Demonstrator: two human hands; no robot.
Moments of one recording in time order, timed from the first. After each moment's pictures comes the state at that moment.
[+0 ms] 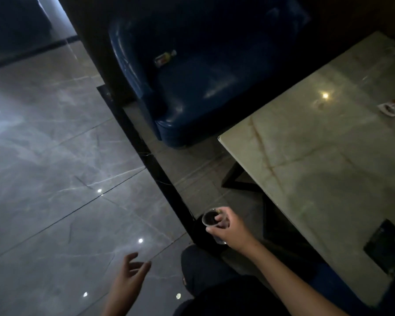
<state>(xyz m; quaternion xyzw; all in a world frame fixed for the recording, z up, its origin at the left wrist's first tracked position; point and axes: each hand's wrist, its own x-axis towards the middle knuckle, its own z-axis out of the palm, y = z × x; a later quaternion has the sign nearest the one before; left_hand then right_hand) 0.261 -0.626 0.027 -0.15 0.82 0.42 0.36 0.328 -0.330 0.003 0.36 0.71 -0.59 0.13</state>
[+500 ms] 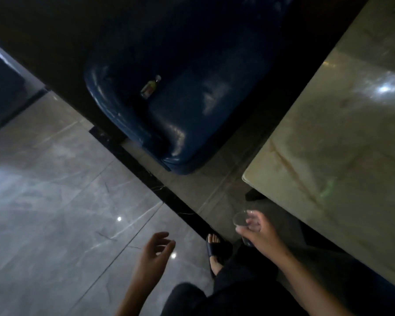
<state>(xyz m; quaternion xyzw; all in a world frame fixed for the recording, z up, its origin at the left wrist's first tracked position) -0.033 -0.511 0.075 0.06 0.84 0.37 0.39 0.158 -0.276 -0.027 0.51 0.59 -0.63 0.01</state>
